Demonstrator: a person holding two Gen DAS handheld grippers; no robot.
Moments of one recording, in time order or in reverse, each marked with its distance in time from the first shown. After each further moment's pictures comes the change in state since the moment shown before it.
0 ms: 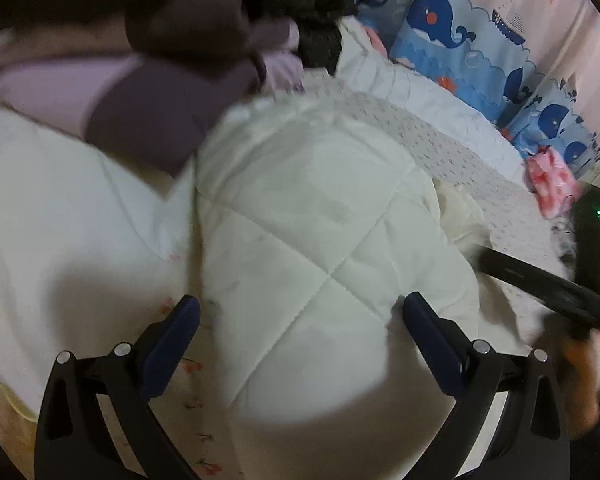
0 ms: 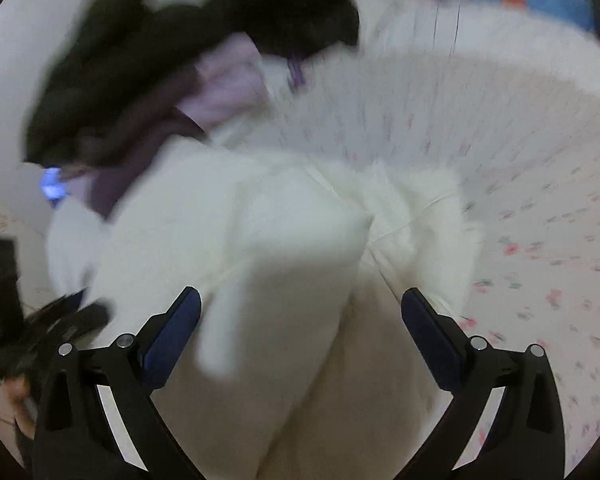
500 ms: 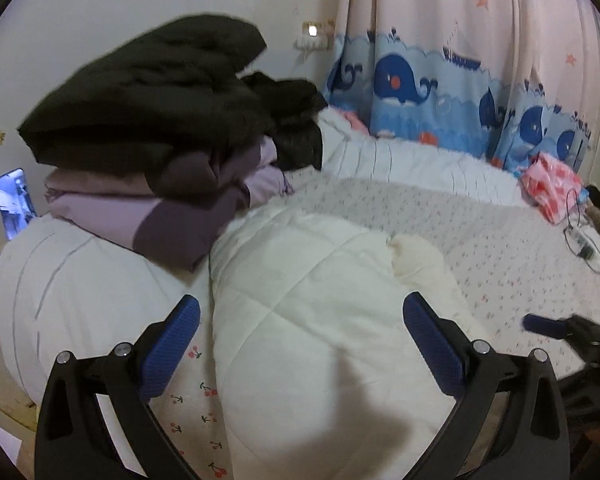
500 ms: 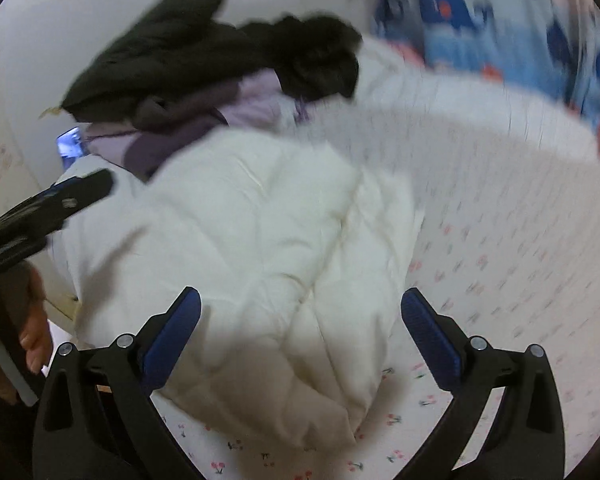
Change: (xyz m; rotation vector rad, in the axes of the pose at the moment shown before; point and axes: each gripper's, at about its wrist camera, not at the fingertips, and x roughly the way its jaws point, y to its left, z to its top) left arm -0.077 -0.061 -0.021 0.154 -0.350 0.116; right arm -0.066 0.059 -0.074 -0.171 -0.139 -0.180
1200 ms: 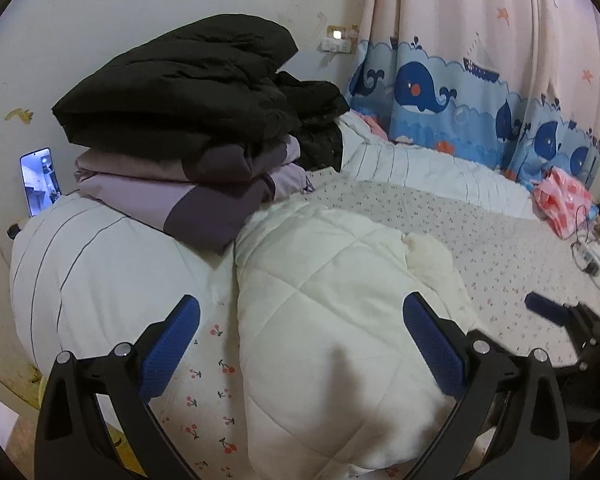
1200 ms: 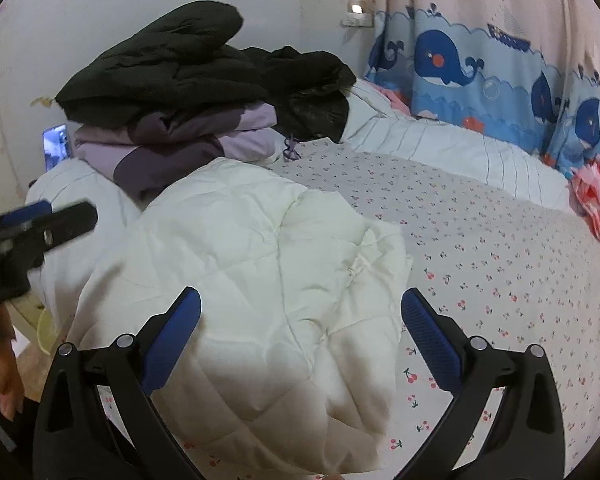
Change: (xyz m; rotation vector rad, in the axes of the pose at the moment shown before) left arm -0.024 0.006 -0.017 -0.048 0.017 0.056; right arm 0.005 0.032 0.010 -0.047 -0.098 -0.130
